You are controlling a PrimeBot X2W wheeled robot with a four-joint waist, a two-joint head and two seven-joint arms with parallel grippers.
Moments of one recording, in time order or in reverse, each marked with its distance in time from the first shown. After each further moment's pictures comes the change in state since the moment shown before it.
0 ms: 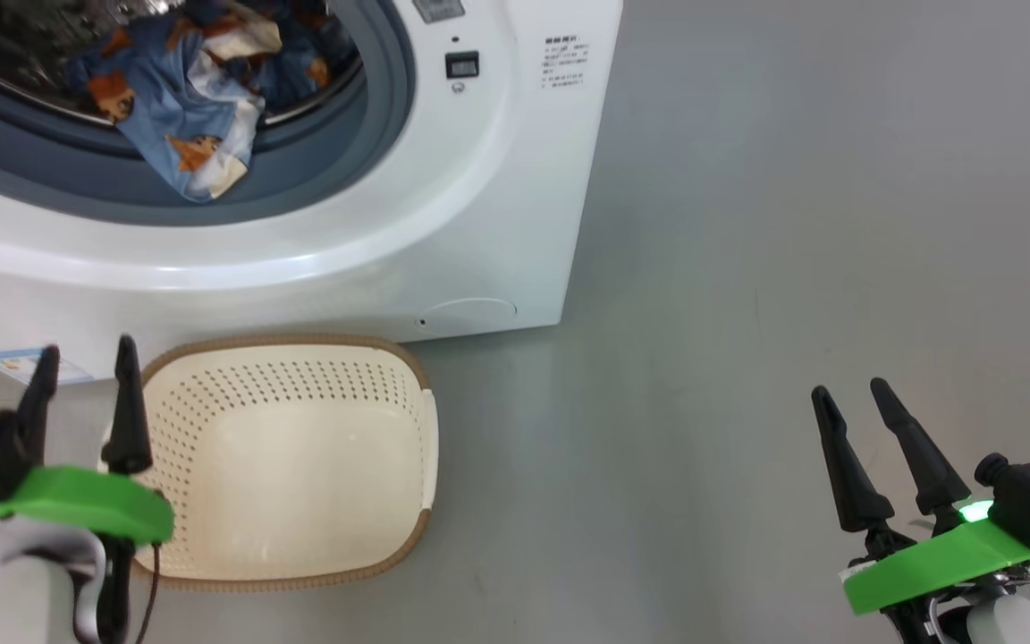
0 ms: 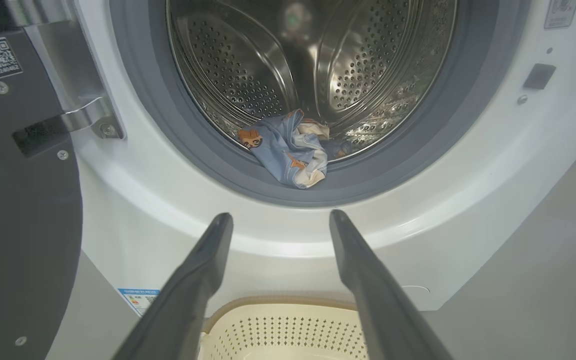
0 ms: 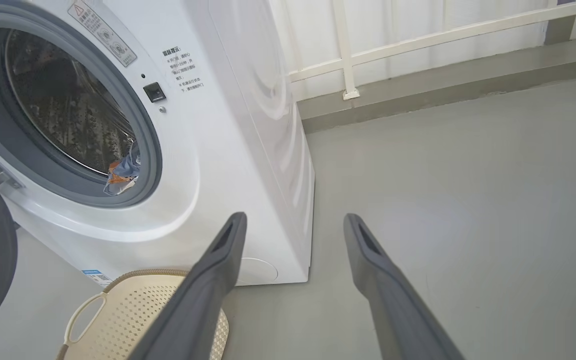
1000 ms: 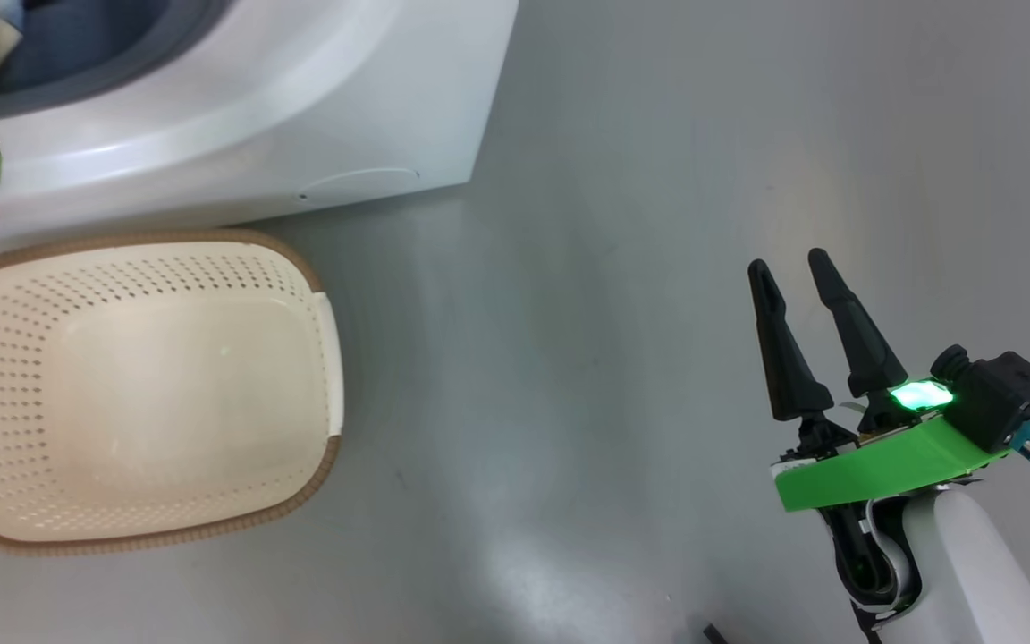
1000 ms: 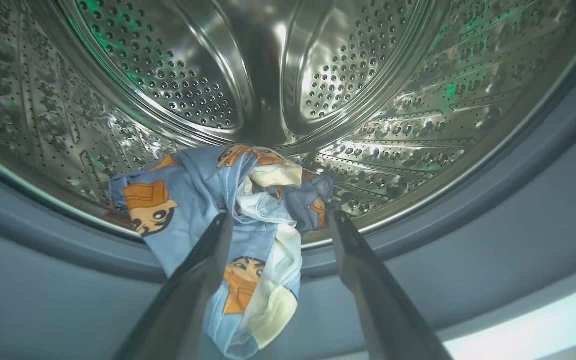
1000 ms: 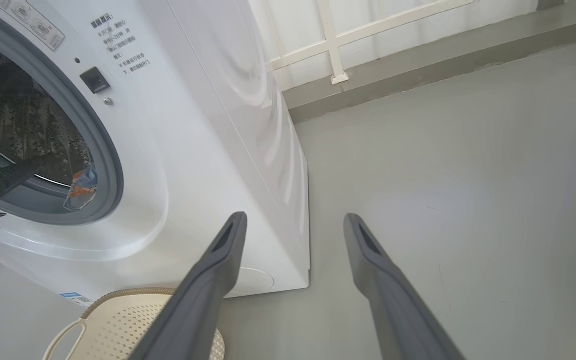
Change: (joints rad) left arm -0.827 0.213 -0.467 0.564 -0.402 -0.004 0.000; right arm -0.193 0.120 0.042 -0.051 0.000 0.000 0.000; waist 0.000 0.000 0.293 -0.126
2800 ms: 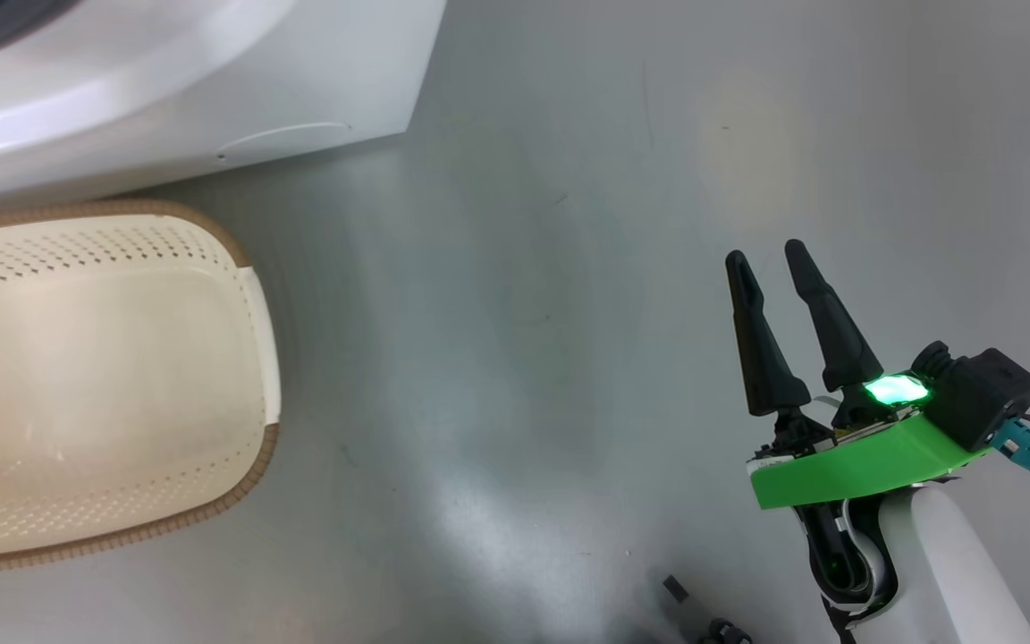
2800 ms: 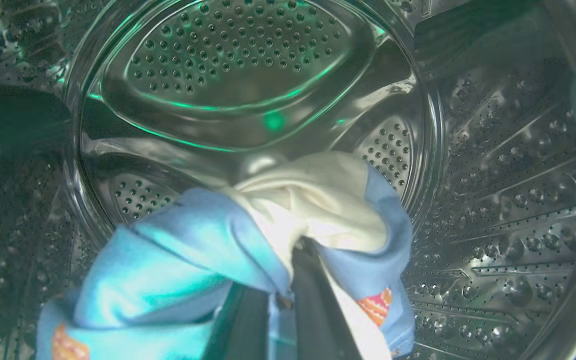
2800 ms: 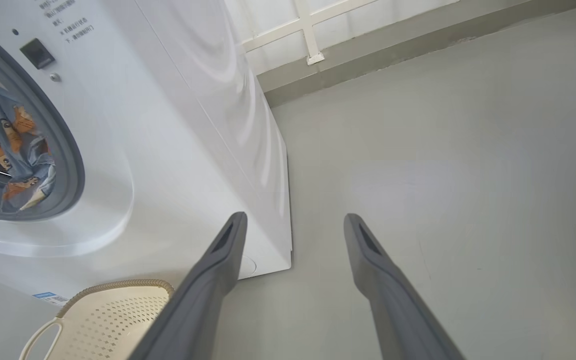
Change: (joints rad) left arm -0.159 0.040 0.300 -0.321 0.346 0.028 -0.001; right arm -0.006 0.041 0.010 -0.020 0.000 0.000 0.000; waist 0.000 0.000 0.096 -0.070
